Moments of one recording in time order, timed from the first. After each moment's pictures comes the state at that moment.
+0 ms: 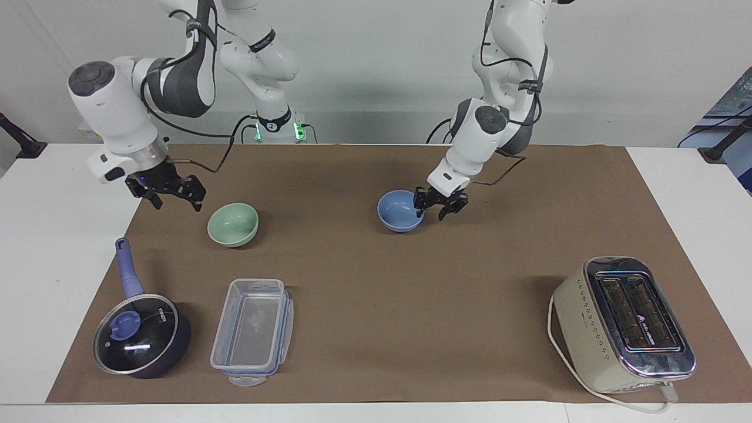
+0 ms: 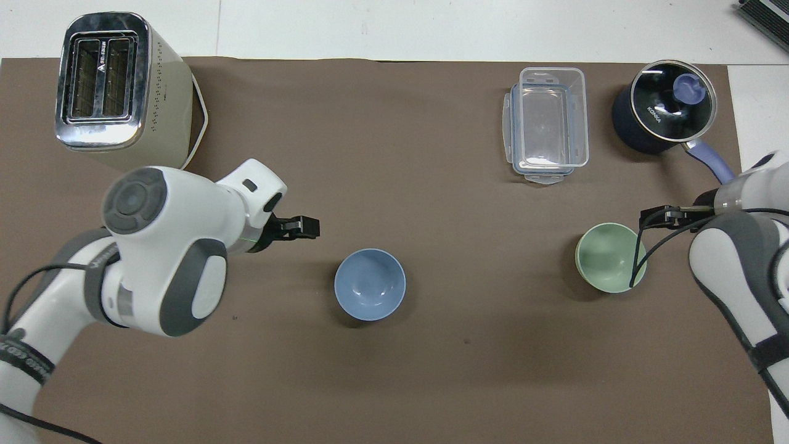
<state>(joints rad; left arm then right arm) -0.29 0.07 -0.08 -2.02 -0.23 2.19 -0.28 -0.25 0.10 0.09 -2.07 -0.01 2.17 -0.08</state>
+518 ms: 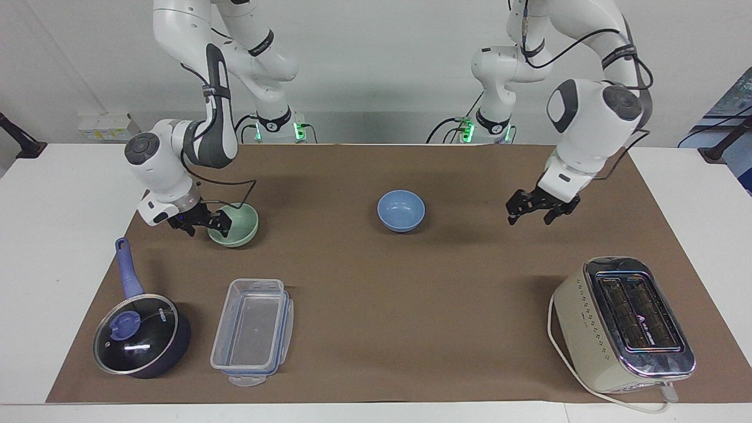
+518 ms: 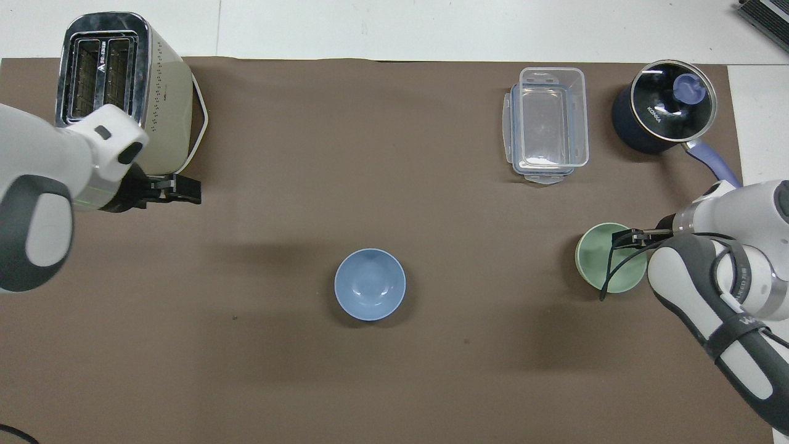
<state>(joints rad) -0.02 0.06 -0.07 -1.84 -0.08 1.93 -0.03 -0.26 0.16 0.09 -2.20 0.00 2.31 -0.13</state>
